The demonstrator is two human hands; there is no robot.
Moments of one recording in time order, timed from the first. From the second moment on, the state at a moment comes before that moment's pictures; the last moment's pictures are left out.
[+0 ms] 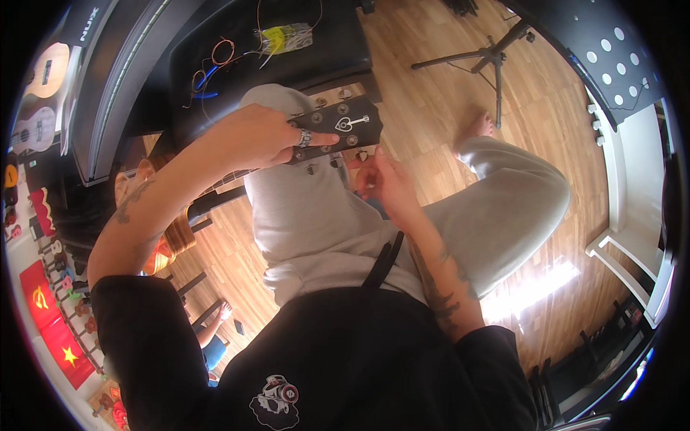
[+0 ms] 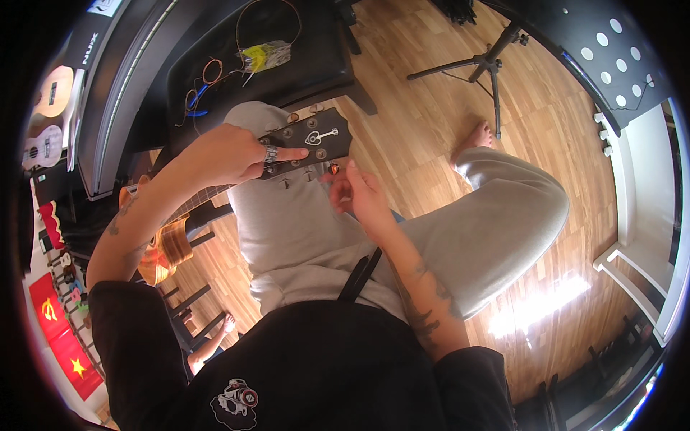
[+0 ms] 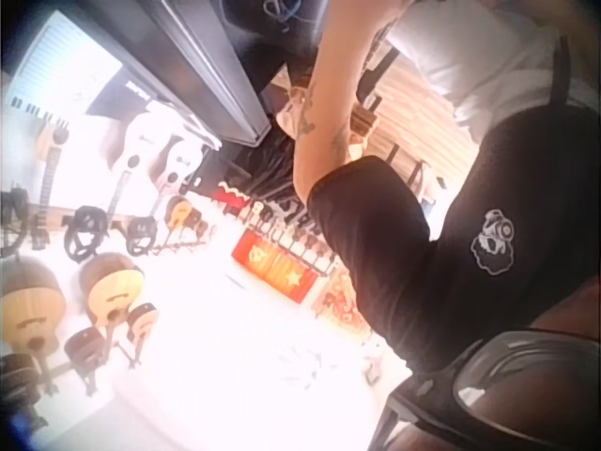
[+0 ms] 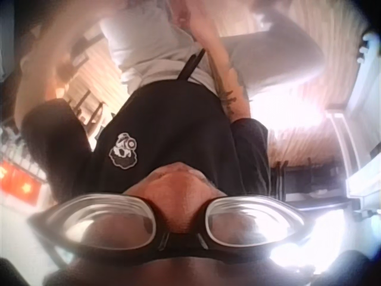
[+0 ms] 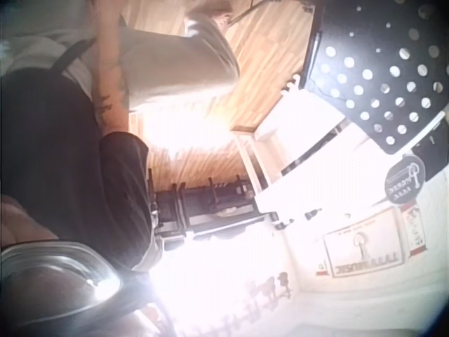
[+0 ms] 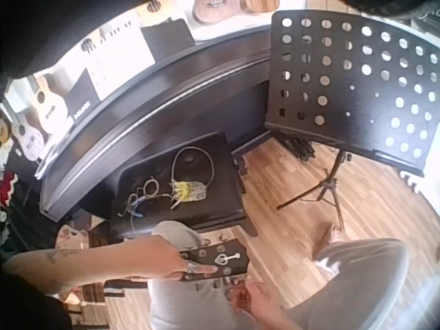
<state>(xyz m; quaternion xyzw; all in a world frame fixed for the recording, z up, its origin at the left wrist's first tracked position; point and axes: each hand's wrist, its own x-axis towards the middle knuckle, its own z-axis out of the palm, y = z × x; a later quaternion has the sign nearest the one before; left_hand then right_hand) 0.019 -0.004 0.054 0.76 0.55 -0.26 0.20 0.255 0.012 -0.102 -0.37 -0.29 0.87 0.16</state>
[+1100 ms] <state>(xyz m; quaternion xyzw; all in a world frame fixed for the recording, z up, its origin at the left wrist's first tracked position) -0.030 -0.074 0.046 0.73 0.64 -0.08 0.21 0.253 0.009 -0.105 -0.37 -0.39 0.82 0.17</state>
